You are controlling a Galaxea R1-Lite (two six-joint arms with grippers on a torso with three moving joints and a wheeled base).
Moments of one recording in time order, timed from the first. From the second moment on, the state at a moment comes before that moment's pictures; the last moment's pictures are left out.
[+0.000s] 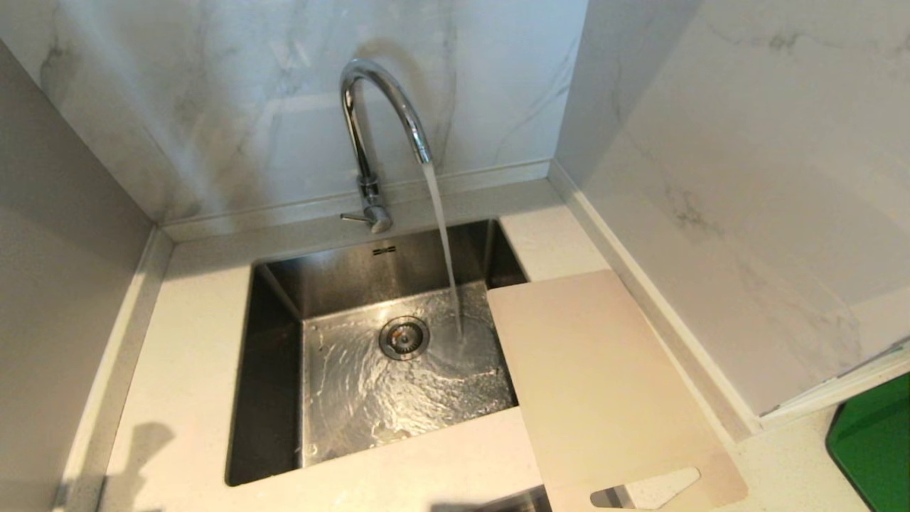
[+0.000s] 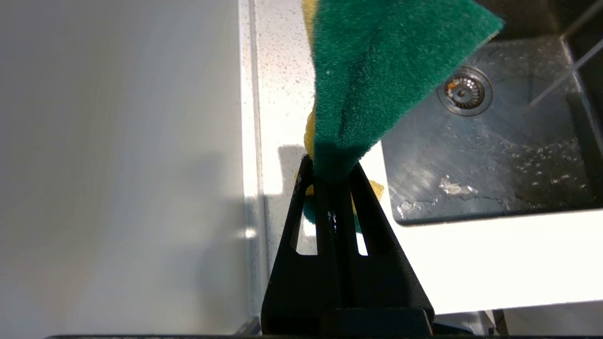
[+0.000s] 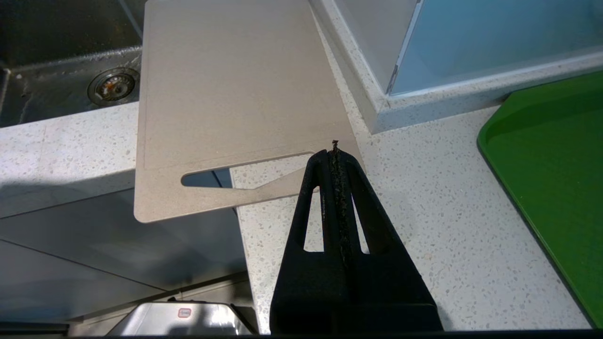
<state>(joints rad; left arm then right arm) 0.25 0.57 -0.48 0.13 -0.07 -0.05 0.00 0.00 0.00 -0.01 0.00 0.00</state>
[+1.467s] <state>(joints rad) 0.05 0.25 -0.12 -0.09 0.02 -0.02 0.00 0.00 0.00 -0.01 0.00 0.00</state>
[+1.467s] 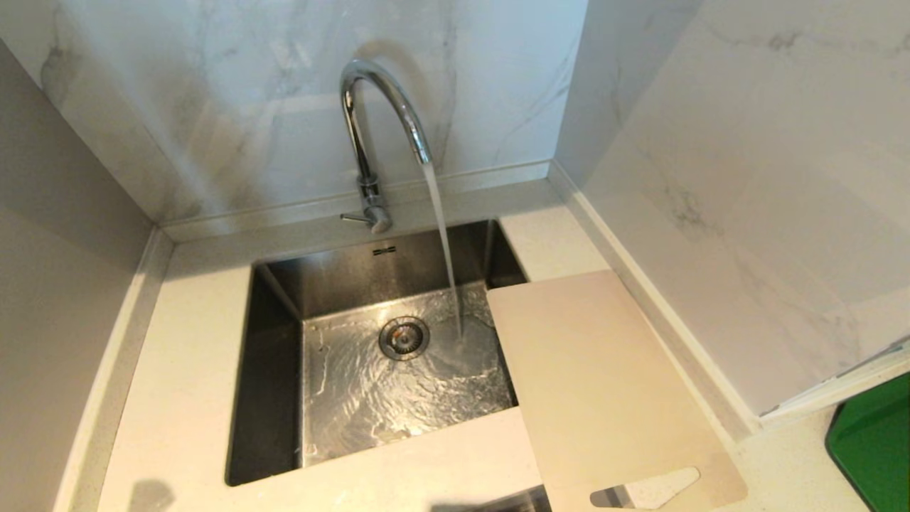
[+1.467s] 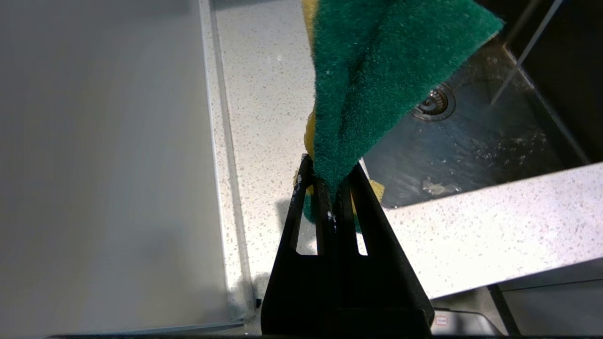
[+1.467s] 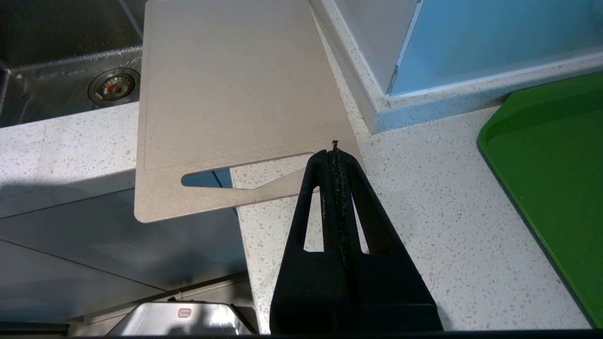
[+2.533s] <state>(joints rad) -0.01 0.00 0.00 0.00 -0.02 0.09 -0.01 0.00 0.00 -0.01 0.00 0.01</state>
